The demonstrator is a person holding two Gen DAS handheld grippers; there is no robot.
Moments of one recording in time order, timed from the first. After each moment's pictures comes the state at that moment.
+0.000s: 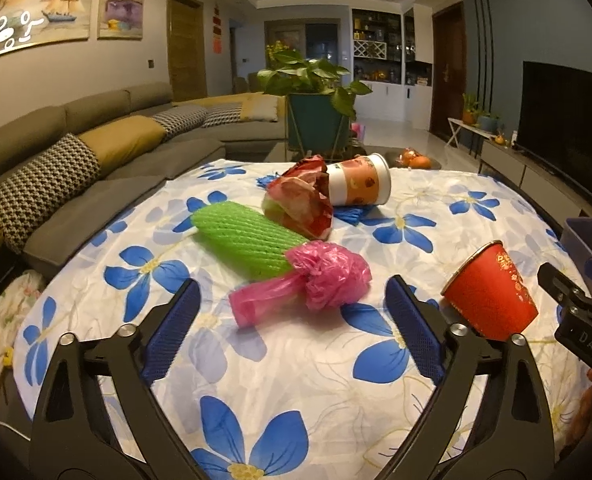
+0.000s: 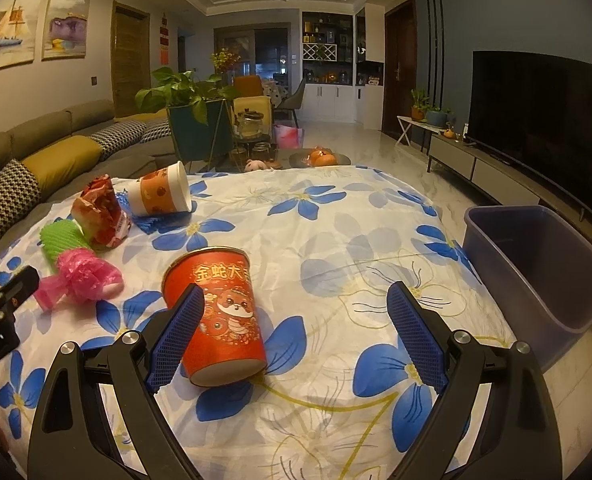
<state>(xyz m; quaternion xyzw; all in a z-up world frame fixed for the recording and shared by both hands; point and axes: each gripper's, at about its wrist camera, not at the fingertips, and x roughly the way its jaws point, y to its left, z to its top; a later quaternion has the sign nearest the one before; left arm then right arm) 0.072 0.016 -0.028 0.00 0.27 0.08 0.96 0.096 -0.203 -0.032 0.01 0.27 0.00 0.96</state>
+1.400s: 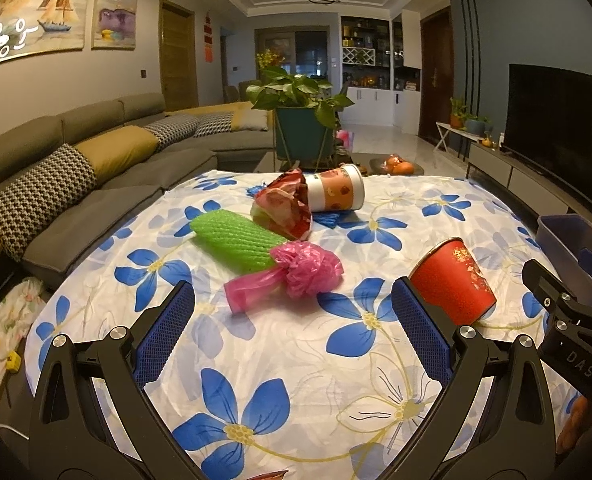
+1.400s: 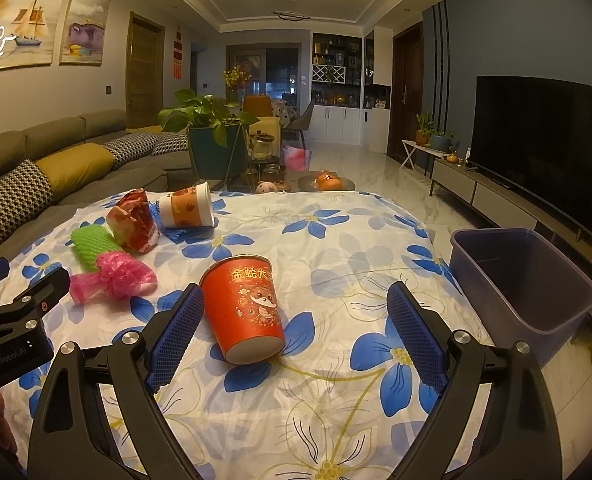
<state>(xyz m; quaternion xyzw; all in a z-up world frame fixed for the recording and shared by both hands) 0.034 -0.001 -0.007 0.00 0.25 0.06 0.97 0.049 -0.187 -0.007 -0.01 0.23 0.01 0.97</state>
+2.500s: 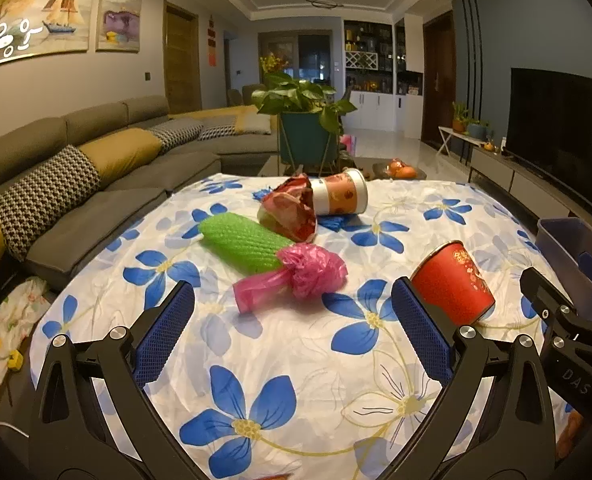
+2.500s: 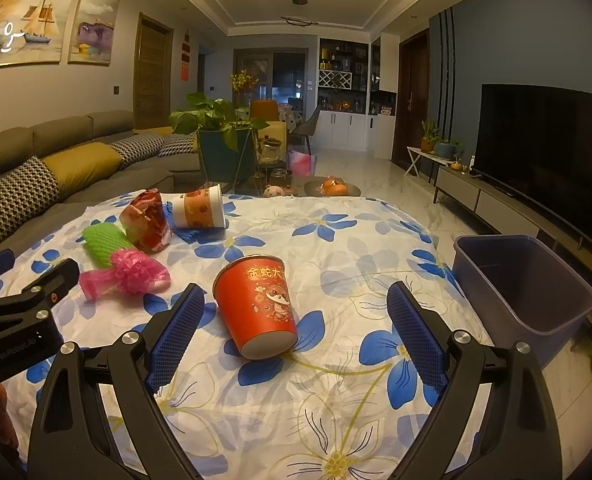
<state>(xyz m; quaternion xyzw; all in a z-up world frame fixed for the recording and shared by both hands) 0.027 0.003 -0.004 -0.01 0.25 0.07 0.97 0.039 -0.179 -0.002 -0.02 0.22 0.02 0.98</state>
